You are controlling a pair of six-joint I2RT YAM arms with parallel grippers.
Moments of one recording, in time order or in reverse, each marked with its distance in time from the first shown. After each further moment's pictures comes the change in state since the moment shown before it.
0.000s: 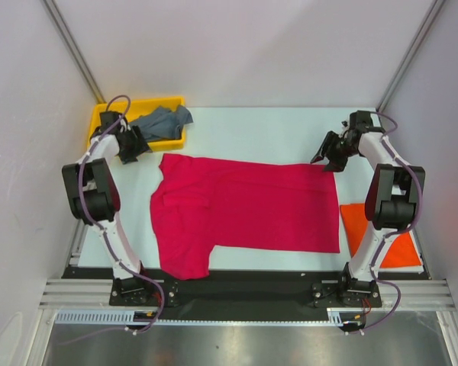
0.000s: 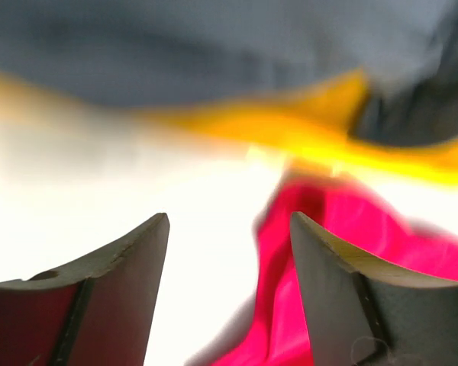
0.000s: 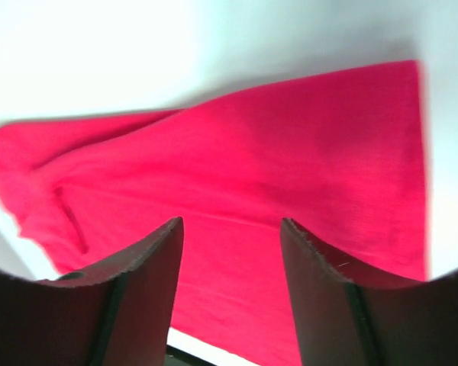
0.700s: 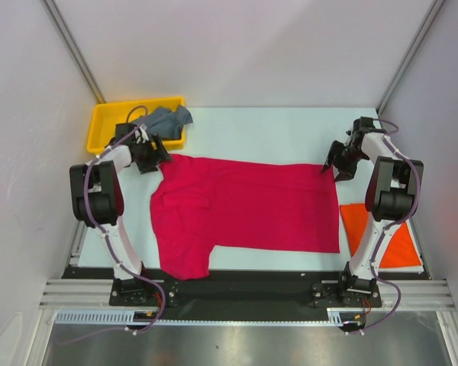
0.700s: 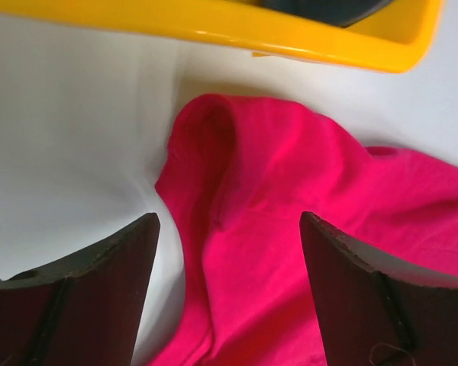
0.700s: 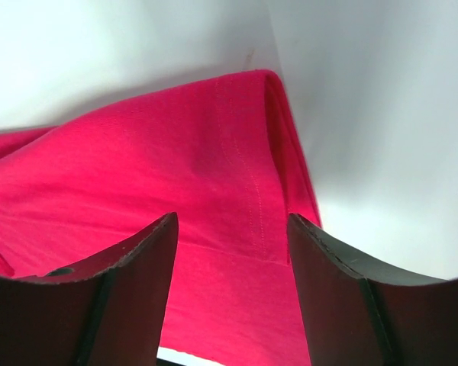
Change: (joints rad) left arm -0.080 -0.123 -0.295 0.160 0.188 -0.003; right arm -0.058 0.119 0.047 -0.094 0.144 -0.115
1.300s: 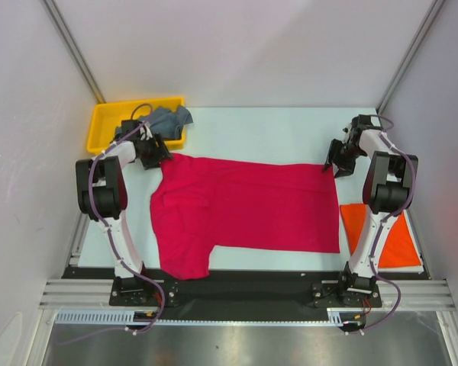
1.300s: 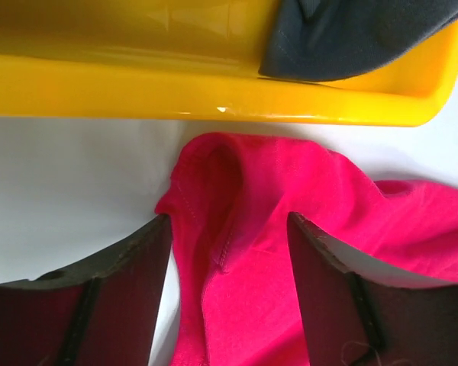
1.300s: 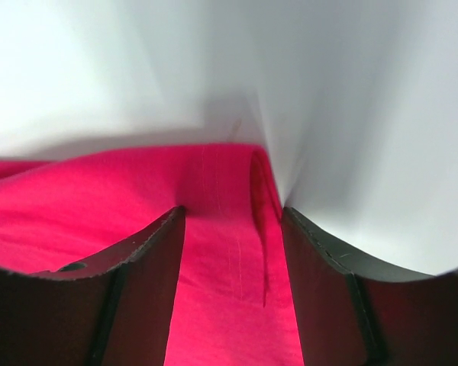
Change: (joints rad) left arm -0.028 0.110 0.101 -0.012 -0.044 -0.006; right arm 0.000 0.111 0.102 0.005 0.025 -0.093
